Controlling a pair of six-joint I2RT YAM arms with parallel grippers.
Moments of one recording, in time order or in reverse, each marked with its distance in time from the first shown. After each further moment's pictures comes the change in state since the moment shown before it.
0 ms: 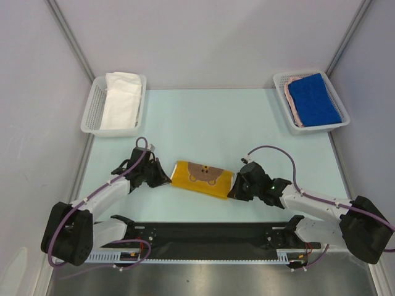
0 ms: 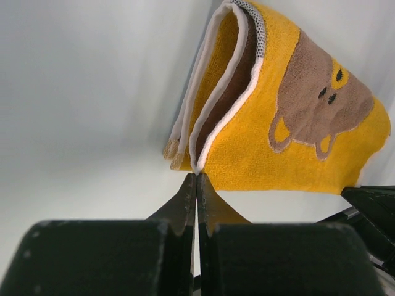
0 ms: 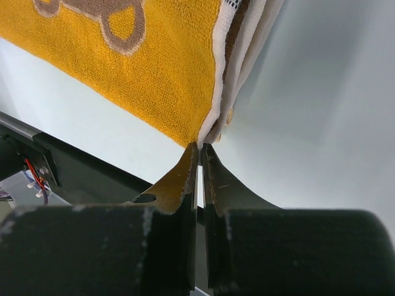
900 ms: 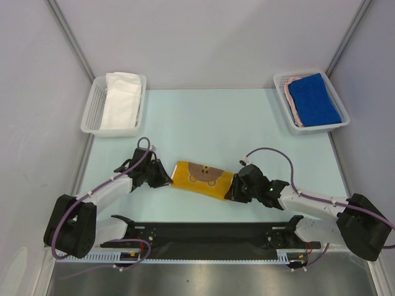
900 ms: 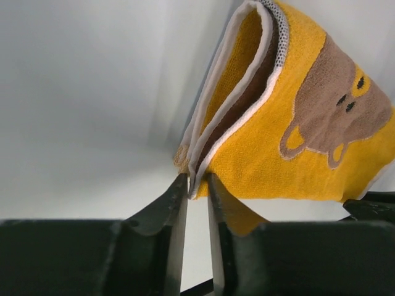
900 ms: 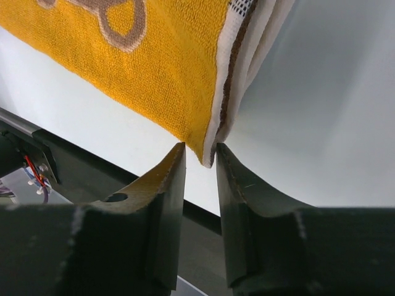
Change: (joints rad) left arm 0.000 0.066 -0.015 0.051 -0.002 0.003; right arm 0.030 0.026 -0.027 0.058 -0.001 0.032
